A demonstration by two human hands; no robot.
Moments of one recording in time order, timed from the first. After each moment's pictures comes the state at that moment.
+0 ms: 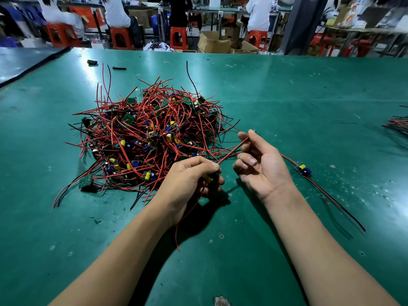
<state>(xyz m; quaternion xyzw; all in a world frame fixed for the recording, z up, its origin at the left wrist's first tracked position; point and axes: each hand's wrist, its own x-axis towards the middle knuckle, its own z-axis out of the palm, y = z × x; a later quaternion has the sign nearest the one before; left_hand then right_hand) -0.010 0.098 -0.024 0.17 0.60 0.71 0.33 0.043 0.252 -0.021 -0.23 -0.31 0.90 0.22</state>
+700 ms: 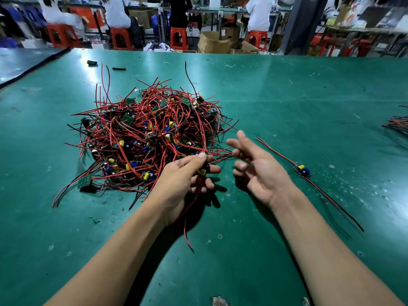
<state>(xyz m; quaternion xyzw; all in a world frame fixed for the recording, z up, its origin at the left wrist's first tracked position) -0.015 0.099 -0.025 0.11 0.58 0.73 0.34 0.050 0.258 -0.030 -0.24 -0.49 0.82 0.15</state>
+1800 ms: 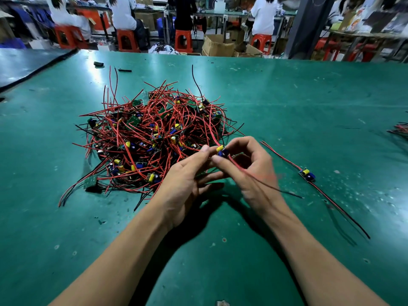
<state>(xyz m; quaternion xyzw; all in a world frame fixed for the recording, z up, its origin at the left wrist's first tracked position) -0.016 0.097 -0.024 0.13 0.49 0.77 0.39 0.055 0.225 -0.035 -0.07 -0.69 0.64 0.33</state>
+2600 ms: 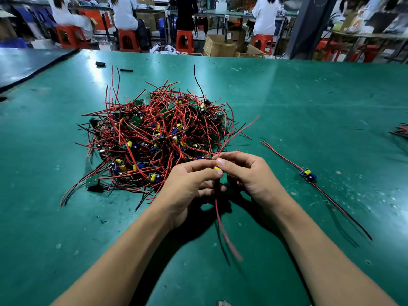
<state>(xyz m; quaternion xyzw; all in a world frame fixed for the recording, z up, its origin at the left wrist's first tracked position) -0.014 0.095 -0.029 0.15 0.56 0.74 0.34 0.057 0.233 -0.035 -0.13 -0.63 0.75 0.14</state>
